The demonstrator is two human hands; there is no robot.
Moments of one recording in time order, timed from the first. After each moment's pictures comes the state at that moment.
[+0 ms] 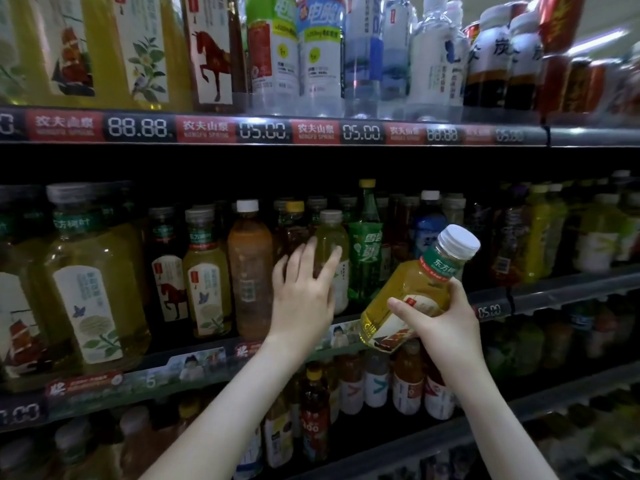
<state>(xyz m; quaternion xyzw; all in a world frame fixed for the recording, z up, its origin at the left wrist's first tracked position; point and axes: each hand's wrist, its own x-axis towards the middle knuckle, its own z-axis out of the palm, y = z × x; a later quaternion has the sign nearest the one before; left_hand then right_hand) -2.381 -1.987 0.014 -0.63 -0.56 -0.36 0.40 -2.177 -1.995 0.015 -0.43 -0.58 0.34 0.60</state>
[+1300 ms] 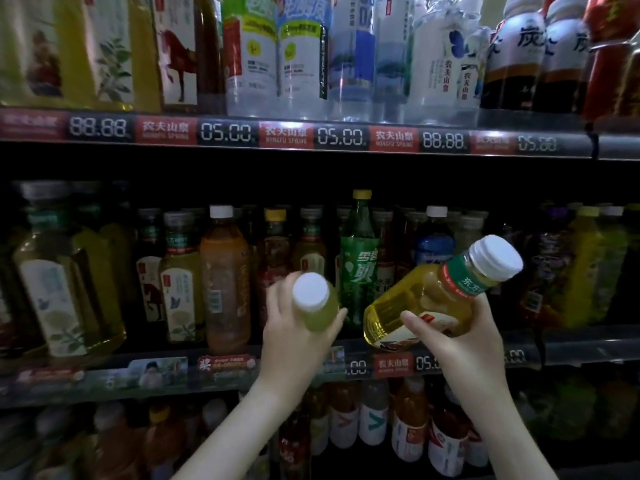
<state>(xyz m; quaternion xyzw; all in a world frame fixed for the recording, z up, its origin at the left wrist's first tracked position) -2.325 -1.975 -0.002 -0.52 -0.59 -0.59 0.19 -2.129 -1.930 0.019 -0.33 -0.65 0.33 0.60</state>
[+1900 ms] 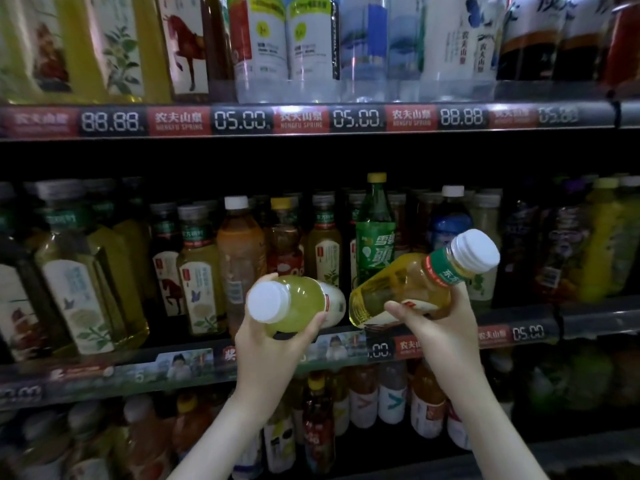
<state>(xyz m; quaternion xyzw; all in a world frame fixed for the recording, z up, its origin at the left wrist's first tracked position) -2.364 -2.025 -0.010 -0.49 -0.56 -0.66 0.09 -2.173 -1.939 0.007 -0.31 -0.63 0.38 0.61</state>
